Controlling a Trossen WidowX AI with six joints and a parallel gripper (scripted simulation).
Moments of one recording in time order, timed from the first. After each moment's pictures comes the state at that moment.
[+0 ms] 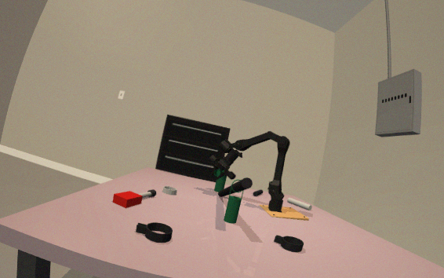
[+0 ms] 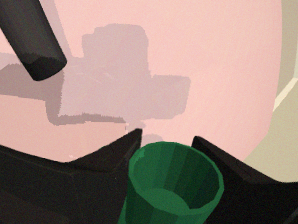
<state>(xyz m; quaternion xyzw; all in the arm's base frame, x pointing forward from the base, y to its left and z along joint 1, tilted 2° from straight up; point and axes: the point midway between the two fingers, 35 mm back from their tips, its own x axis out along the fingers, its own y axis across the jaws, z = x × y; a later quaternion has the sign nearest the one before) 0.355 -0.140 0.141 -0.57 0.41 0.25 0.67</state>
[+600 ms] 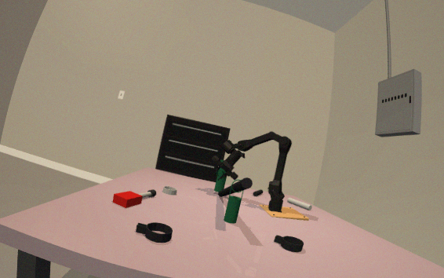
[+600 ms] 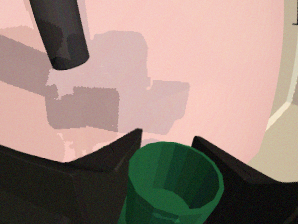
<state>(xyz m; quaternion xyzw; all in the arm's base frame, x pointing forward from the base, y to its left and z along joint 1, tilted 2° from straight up) 0.342 -0.137 0.140 -0.60 0.37 0.29 0.64</state>
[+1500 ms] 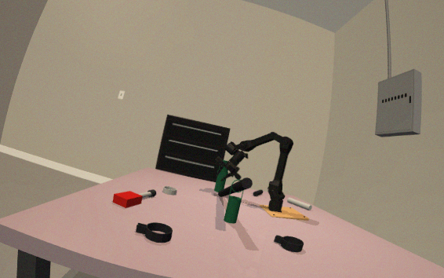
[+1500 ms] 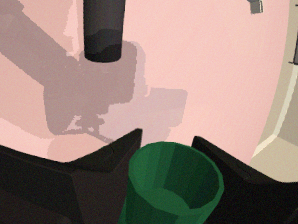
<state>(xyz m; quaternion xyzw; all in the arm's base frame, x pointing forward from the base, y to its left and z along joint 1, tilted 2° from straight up) 0.322 -0.137 0.138 -0.64 0.31 0.36 0.61</state>
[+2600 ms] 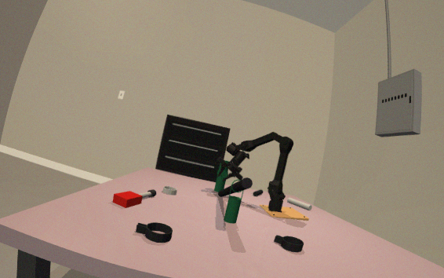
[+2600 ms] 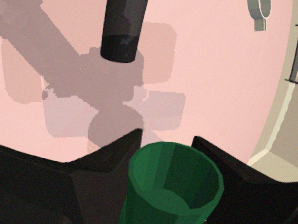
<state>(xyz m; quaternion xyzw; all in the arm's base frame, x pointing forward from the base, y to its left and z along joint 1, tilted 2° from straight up) 0.313 -0.138 0.137 -0.66 0.28 0.39 0.58</state>
